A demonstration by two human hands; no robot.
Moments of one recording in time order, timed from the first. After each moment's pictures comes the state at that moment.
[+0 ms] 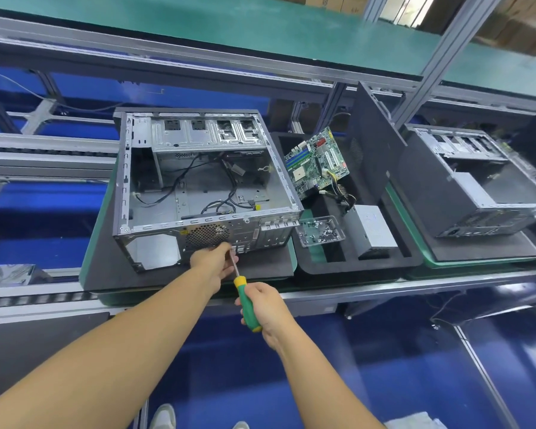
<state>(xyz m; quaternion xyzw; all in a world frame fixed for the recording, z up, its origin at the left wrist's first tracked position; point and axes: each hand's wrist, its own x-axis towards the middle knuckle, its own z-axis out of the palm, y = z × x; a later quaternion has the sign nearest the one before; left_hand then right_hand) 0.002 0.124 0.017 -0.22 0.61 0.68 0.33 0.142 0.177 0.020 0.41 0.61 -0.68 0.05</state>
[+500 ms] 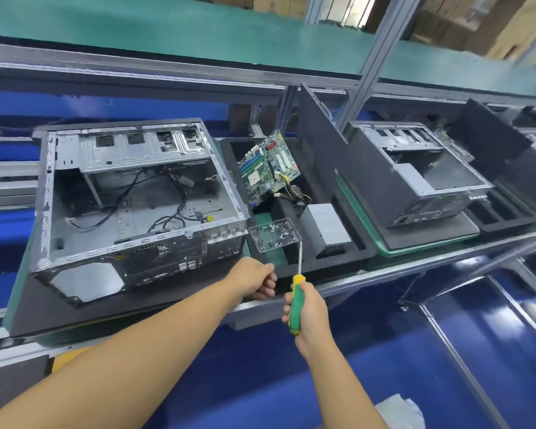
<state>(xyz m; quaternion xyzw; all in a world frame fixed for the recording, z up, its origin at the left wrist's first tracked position) 0.080 0.233 0.049 0.12 0.70 0.48 0.52 0.225 0.289 0.037 0.52 0.41 -0.72 -0.19</state>
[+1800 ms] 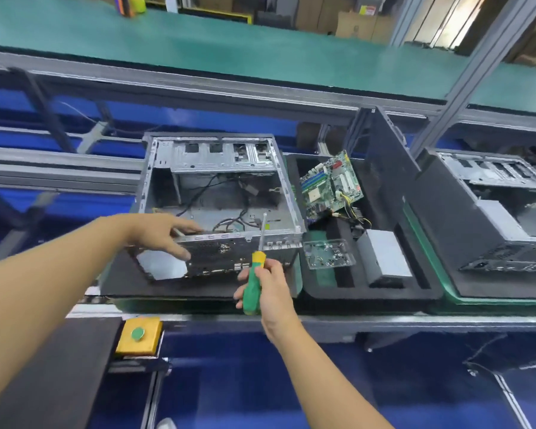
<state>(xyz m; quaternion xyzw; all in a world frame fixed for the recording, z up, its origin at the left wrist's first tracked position) -0.103 0.034 0.145 0.37 0.84 0.11 0.39 0.121 0.200 0.084 0.27 0.53 -0.80 -0.06</state>
